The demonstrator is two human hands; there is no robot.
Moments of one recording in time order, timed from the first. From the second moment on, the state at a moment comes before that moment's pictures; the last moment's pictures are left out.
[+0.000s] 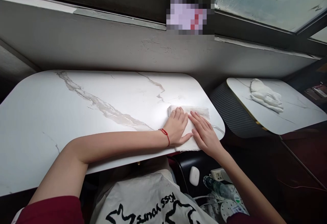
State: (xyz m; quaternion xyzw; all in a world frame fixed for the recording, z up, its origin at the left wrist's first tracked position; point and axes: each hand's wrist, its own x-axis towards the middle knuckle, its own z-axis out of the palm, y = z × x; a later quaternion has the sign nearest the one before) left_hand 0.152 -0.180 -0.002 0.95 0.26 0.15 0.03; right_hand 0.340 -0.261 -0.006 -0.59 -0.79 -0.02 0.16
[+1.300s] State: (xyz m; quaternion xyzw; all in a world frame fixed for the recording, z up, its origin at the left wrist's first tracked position) left_hand 0.237 0.026 0.005 0.91 0.37 0.14 0.07; right_hand 0.440 -0.022 -0.008 -0.58 -0.79 0.02 0.20
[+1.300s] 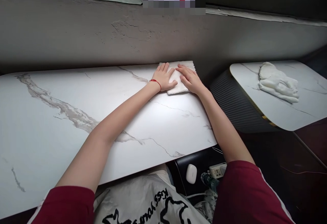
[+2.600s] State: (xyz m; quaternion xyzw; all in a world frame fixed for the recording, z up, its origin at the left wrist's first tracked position) left_hand 0.258 -0.200 0.017 0.94 0.32 0.09 0.03; right_hand 0.414 -0.271 -0.007 -0.65 -0.75 -0.03 0.16
